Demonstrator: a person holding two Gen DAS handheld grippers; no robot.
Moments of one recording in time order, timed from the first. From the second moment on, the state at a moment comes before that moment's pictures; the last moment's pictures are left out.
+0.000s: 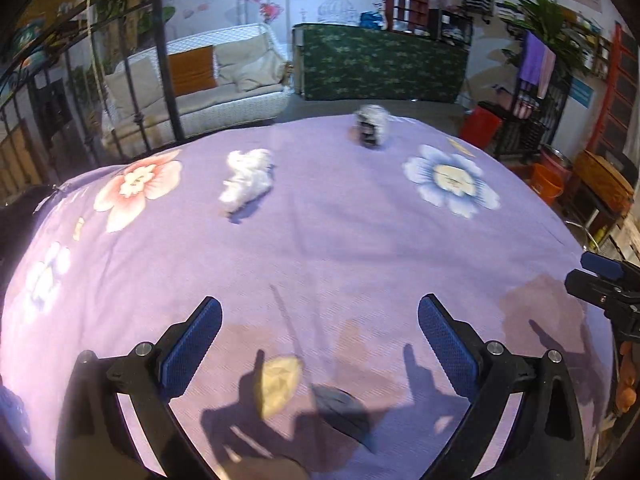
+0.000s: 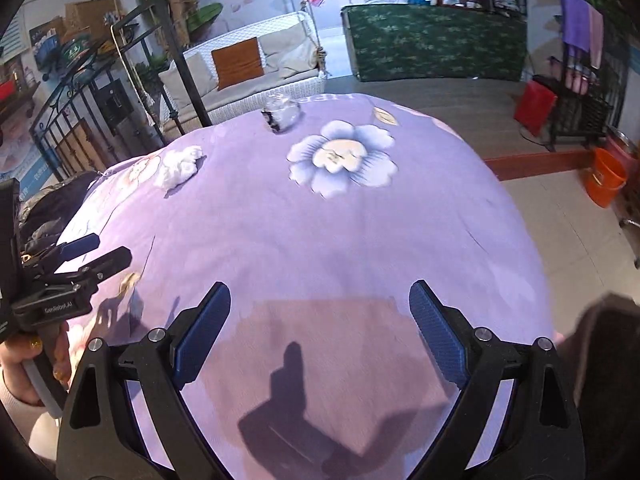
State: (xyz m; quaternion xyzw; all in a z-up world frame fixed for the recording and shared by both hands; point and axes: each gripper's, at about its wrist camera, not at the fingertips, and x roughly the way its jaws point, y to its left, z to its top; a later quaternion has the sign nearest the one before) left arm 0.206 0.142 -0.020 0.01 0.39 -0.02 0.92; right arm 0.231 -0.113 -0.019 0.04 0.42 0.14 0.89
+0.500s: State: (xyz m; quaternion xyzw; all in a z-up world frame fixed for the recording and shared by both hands) left arm 0.339 0.189 -0.034 0.01 0.43 0.00 0.90; right arm 0.382 -0.036 -0.020 0.04 0.45 0.16 0.88
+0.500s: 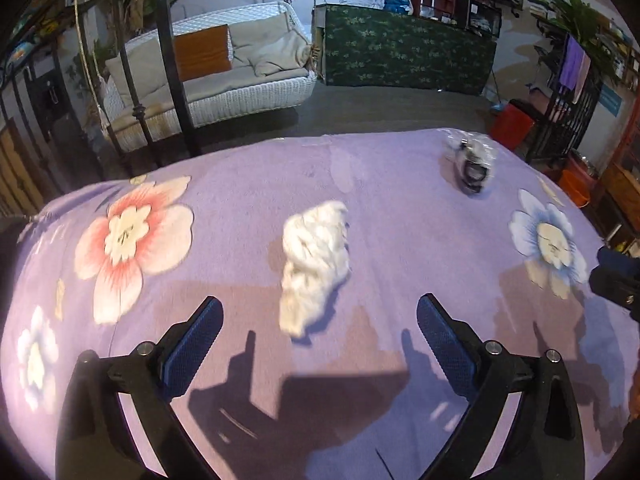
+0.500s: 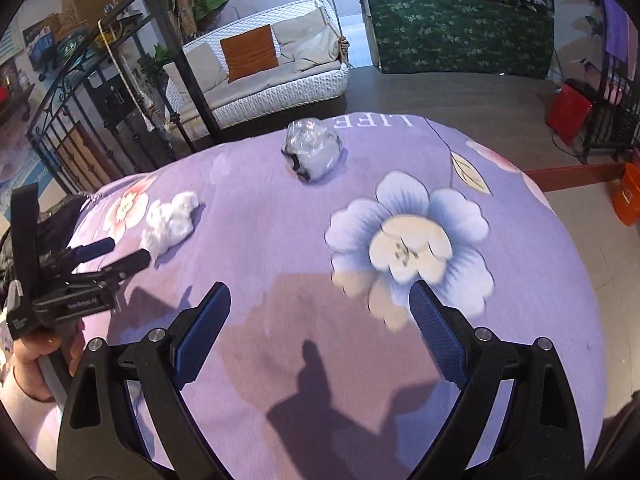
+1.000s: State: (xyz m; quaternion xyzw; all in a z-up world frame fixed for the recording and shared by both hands) left arm 0.373 0.205 -0.057 0.01 0.47 0.01 0.88; right arm 0.497 0.031 -0.042 -0.05 0.45 0.13 0.88
